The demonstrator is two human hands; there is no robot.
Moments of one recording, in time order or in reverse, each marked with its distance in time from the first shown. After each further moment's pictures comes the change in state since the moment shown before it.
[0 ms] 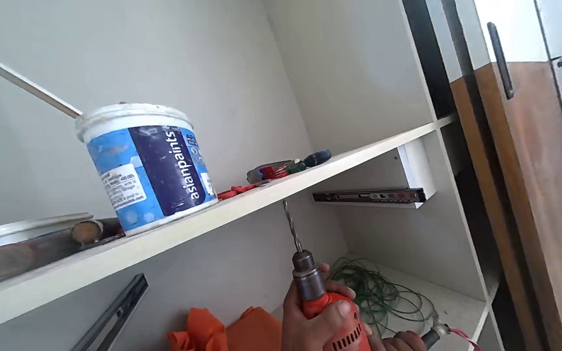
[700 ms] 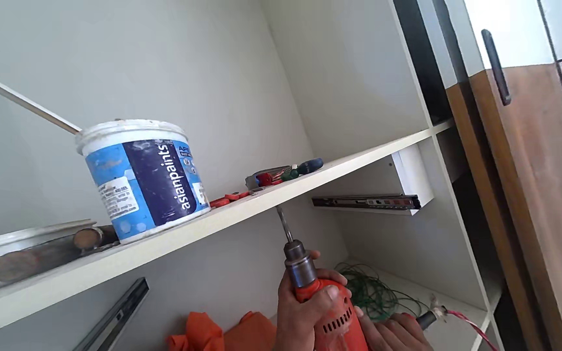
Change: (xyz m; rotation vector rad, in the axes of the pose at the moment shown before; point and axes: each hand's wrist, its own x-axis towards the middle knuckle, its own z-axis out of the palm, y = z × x) left_hand 0.026 0.000 0.008 0.023 -0.022 0.088; right_hand 0.025 0.028 -0.004 -0.069 0.009 -0.070
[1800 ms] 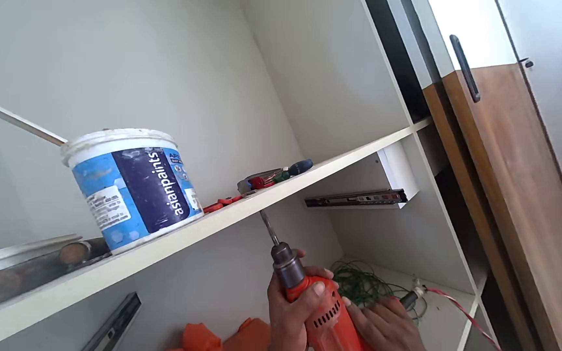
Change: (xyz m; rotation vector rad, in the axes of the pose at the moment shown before) left_hand 0.000 -0.006 -0.016 -0.004 0.005 0.098; right_hand 0.004 0.006 0.018 0.002 0.055 -0.076
